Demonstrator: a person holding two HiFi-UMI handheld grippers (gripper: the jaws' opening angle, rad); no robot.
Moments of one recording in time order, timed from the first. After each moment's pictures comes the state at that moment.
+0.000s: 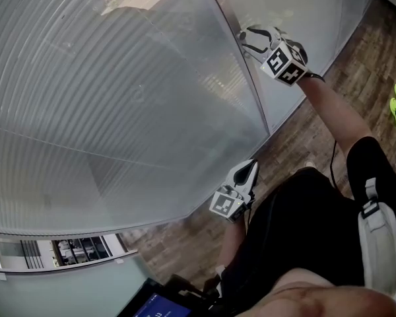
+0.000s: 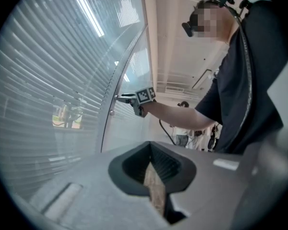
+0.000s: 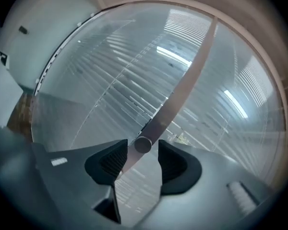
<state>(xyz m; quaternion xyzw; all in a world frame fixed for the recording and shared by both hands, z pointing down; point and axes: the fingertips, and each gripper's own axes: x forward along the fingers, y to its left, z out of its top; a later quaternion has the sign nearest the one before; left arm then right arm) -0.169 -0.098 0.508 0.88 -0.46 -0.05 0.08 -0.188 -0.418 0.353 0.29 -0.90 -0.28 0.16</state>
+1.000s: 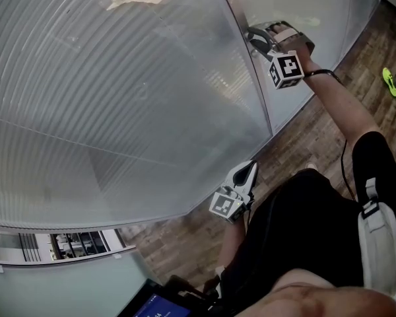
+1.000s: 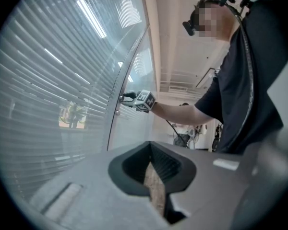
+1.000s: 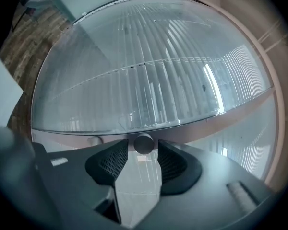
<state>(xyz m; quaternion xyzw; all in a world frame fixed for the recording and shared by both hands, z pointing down) -0.184 -0.095 0.513 0.87 -0.49 -0.04 0.08 -0.205 -0.432 0.375 0.26 -0.71 -0.58 0.30</state>
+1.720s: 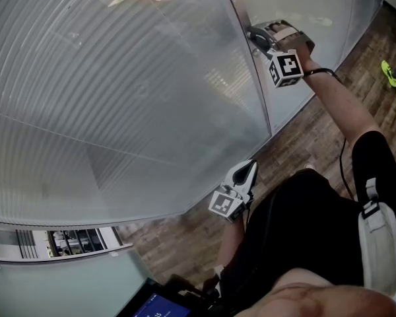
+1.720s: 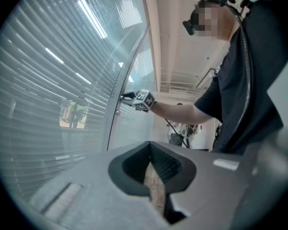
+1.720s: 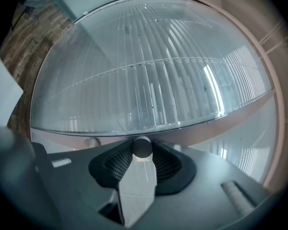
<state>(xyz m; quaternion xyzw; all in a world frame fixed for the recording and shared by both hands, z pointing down) -0.184 -0.095 0.515 0.87 -0.49 -0.04 0.08 -0.210 -0.434 0.373 0.26 -0.71 -0.58 0.30</state>
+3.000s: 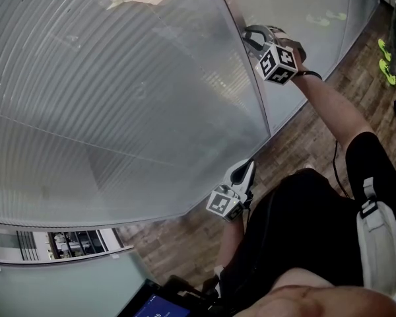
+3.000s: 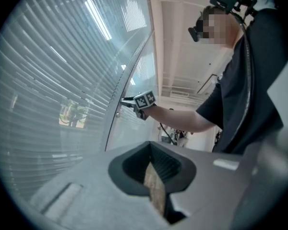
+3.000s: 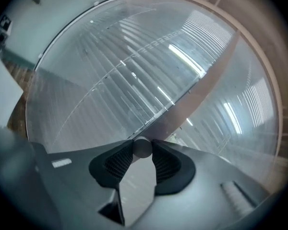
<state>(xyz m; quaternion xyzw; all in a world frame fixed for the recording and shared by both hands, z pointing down) -0.182 -0.096 0.500 0.87 -0.49 -0.08 0.09 -0.209 -0.434 0.363 0.31 -0.85 -0.36 0.22</state>
